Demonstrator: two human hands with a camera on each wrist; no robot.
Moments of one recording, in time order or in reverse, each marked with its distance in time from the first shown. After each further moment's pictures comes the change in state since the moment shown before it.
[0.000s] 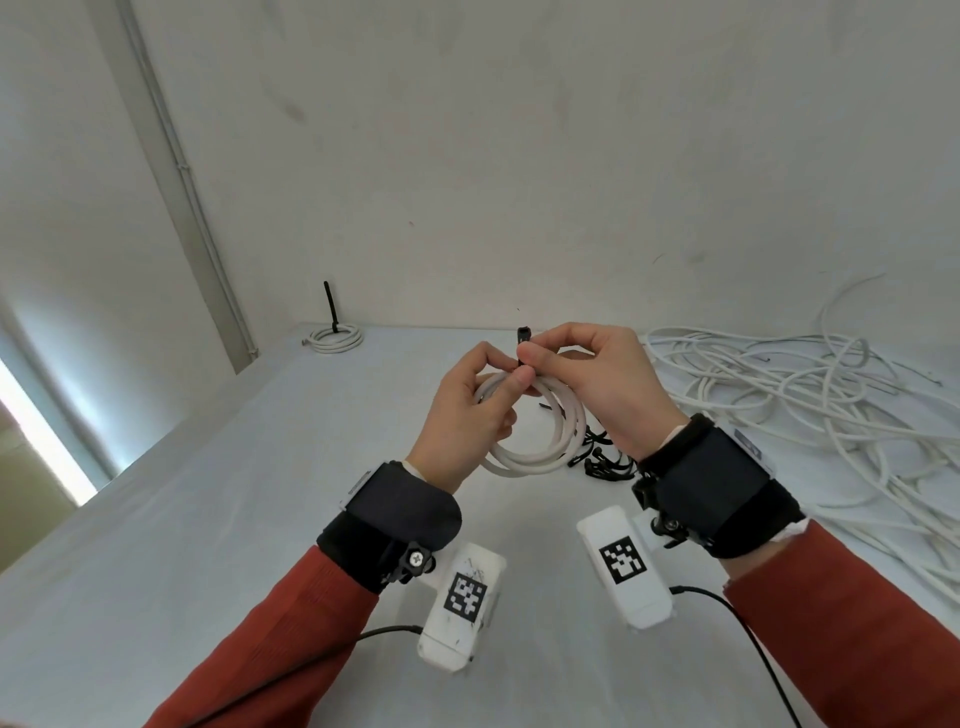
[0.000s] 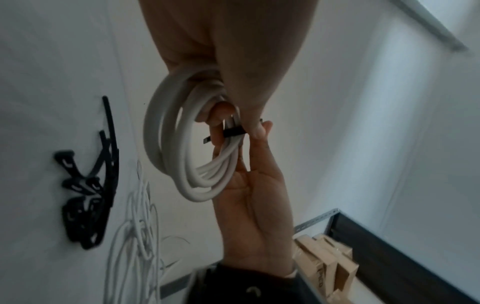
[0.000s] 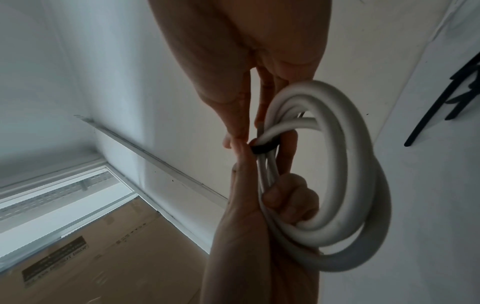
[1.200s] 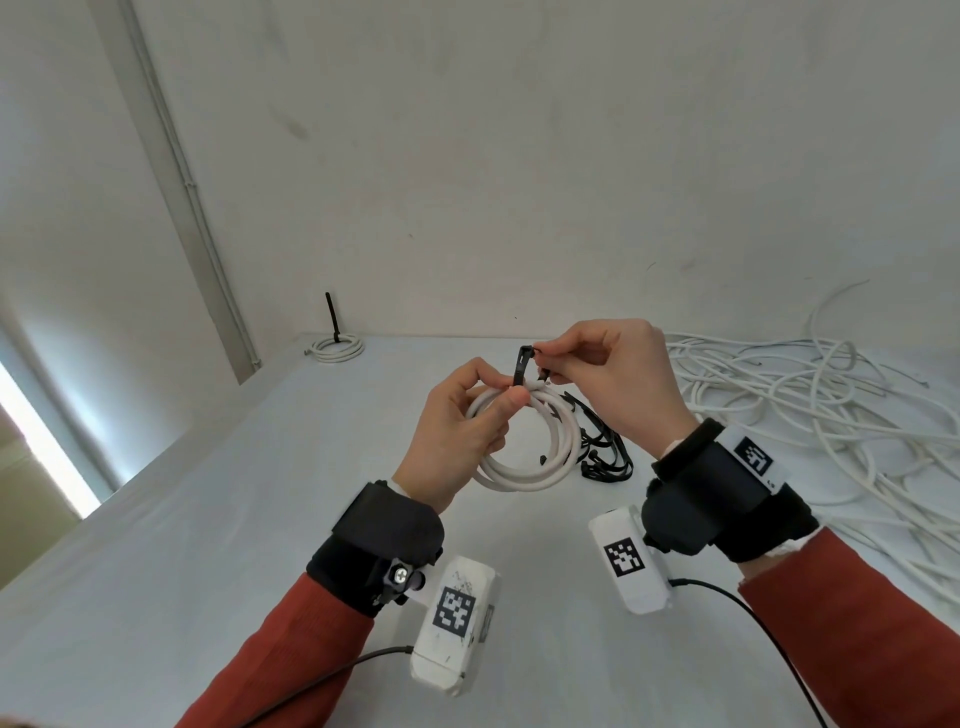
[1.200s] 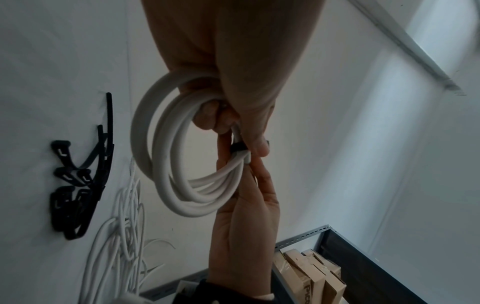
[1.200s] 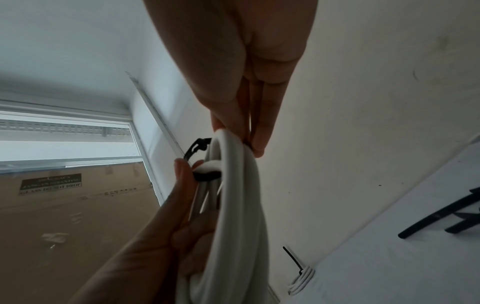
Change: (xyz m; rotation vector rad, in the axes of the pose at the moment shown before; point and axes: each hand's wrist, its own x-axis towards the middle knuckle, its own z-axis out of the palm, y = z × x) left_hand -0.018 0.008 -0.002 -0.061 -0.002 0.027; right_hand -0.004 -0.003 -0.015 -0.280 0.078 -0.273
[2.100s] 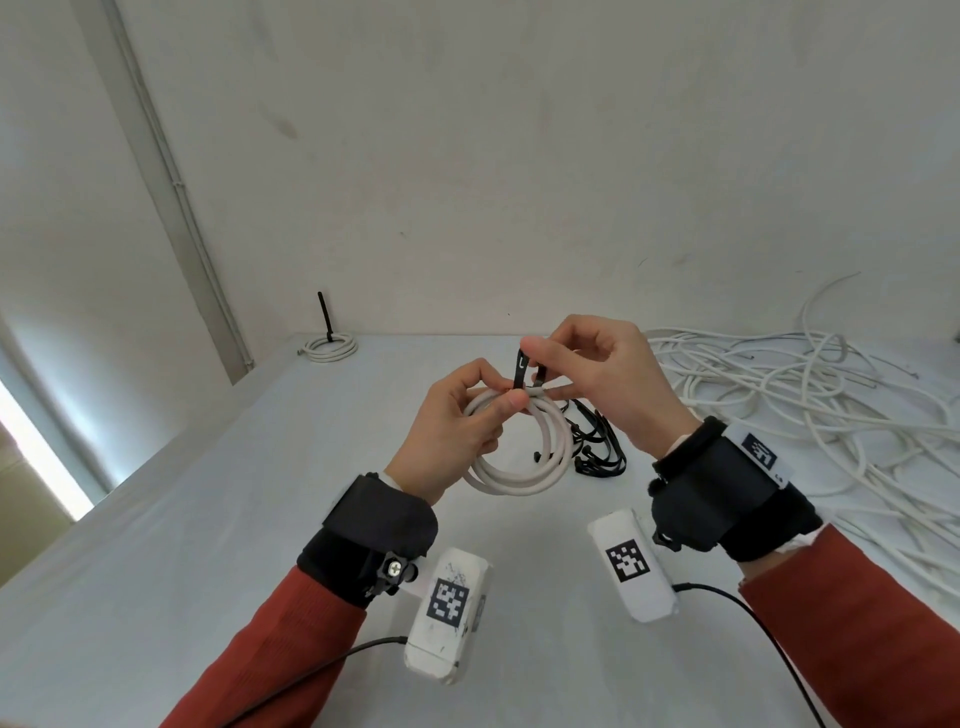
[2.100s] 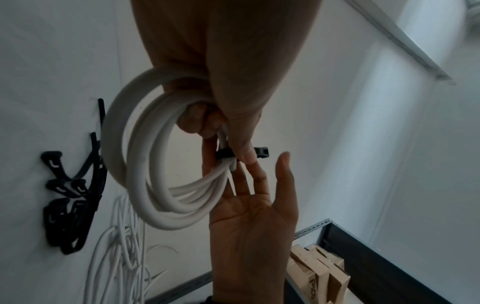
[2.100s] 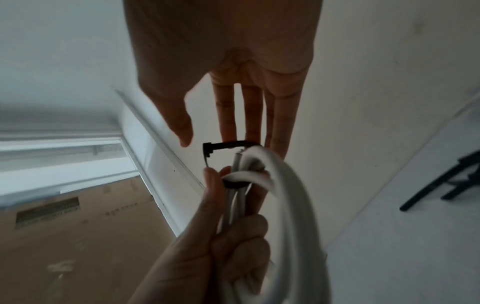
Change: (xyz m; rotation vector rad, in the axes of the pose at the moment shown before) left_hand 0.000 0.008 0.001 0.088 -0.097 -0.046; right_hand -0.005 -0.002 -0.005 0.134 -0.095 0.122
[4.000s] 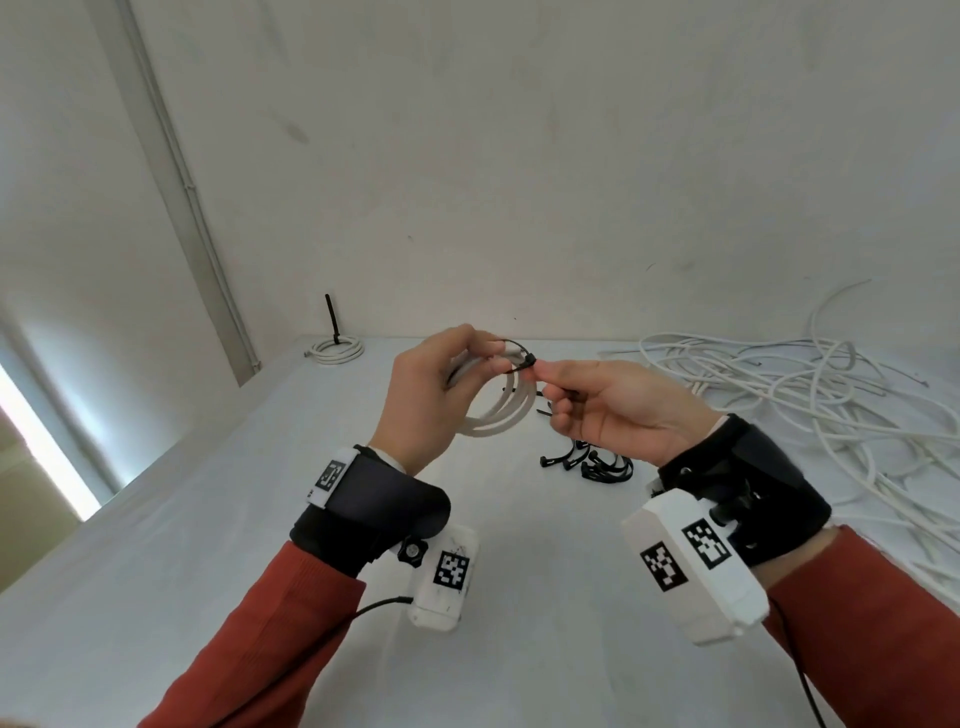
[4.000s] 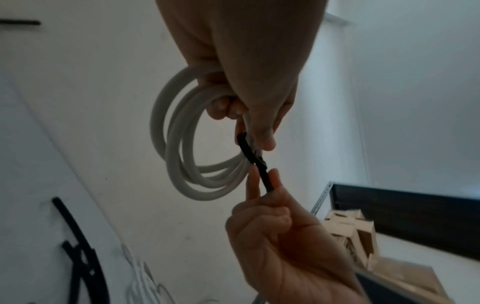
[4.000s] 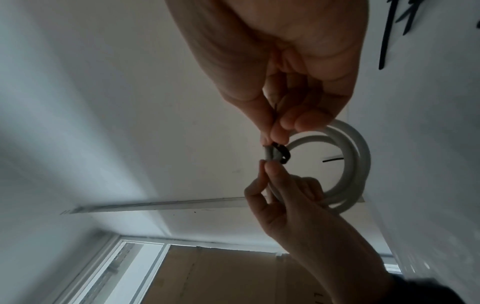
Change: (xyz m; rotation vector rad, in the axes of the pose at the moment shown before) left_hand 0.022 0.003 -0.023 0.432 0.222 0.402; right_hand 0.002 -0.007 0.002 0.556 -0.167 0.613
